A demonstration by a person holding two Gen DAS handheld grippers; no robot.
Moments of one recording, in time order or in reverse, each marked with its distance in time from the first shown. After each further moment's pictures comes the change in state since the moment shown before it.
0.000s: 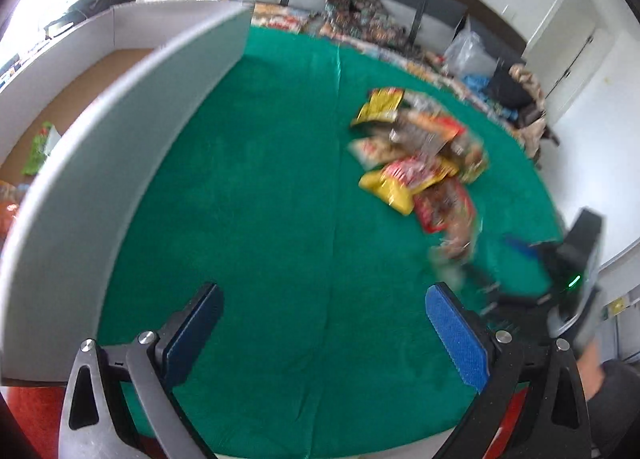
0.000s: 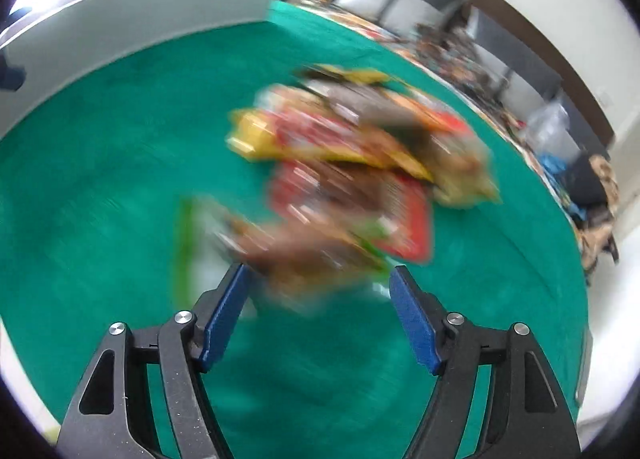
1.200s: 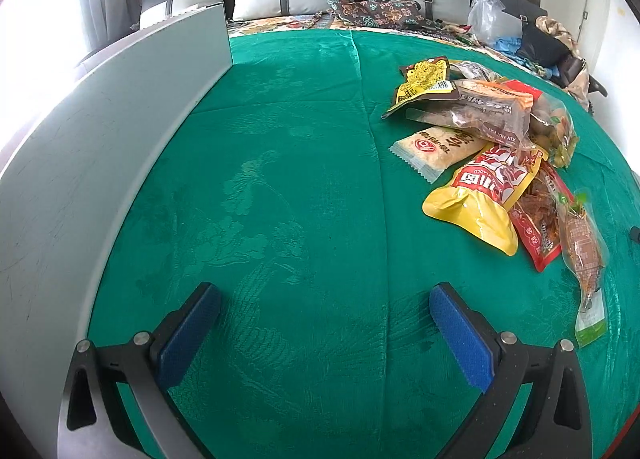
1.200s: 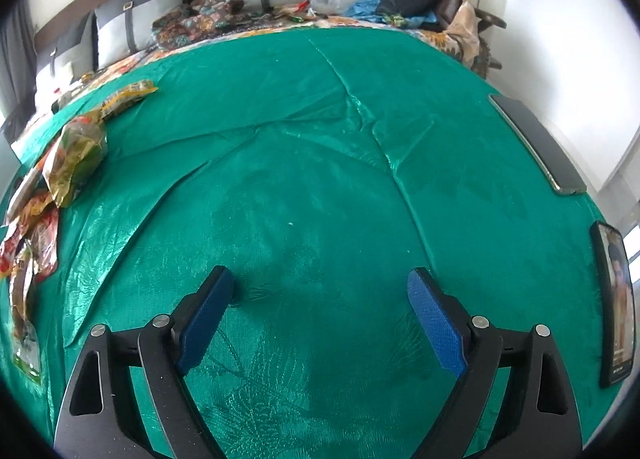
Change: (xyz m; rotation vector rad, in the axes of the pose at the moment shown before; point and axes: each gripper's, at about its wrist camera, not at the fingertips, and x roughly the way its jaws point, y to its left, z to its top) left arm 0.101 -0.019 0.030 0.177 -0.053 0.256; right arm -0.006 -0.212 -0.115 0.800 0.069 -0.175
